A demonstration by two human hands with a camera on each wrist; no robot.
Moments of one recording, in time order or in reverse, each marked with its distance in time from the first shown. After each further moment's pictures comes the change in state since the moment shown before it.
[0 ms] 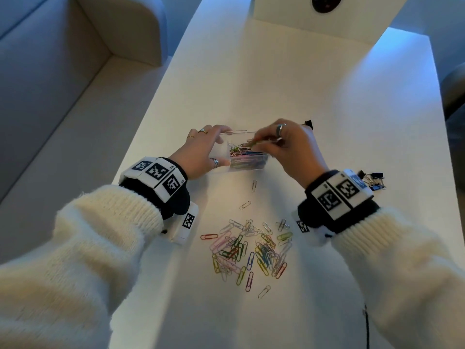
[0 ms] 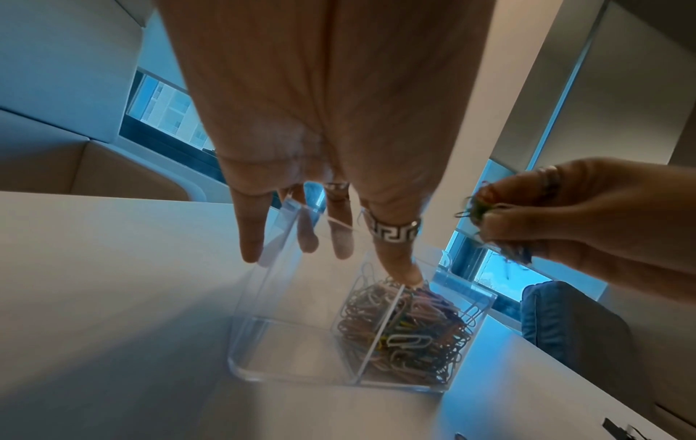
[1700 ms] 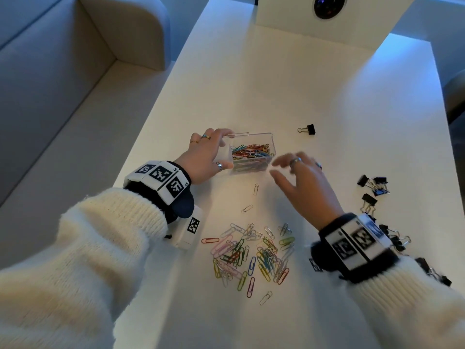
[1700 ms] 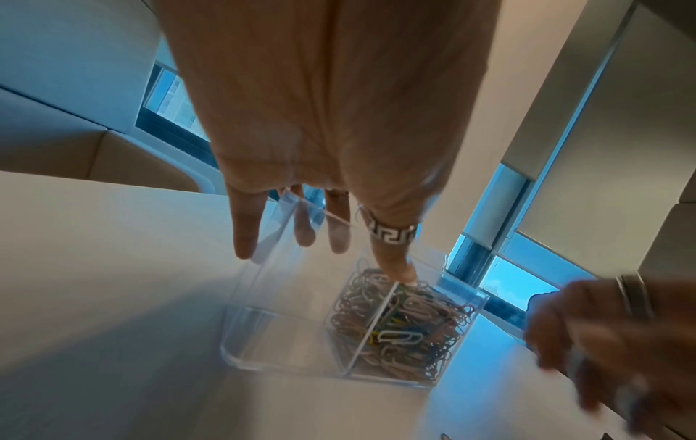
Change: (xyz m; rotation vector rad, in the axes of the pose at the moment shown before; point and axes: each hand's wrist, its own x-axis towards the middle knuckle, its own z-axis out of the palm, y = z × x) left_hand -0.002 0.004 0.003 0.005 -0.014 -0.027; right_hand -0.054 0.019 0.006 -0.302 -0.030 0.116
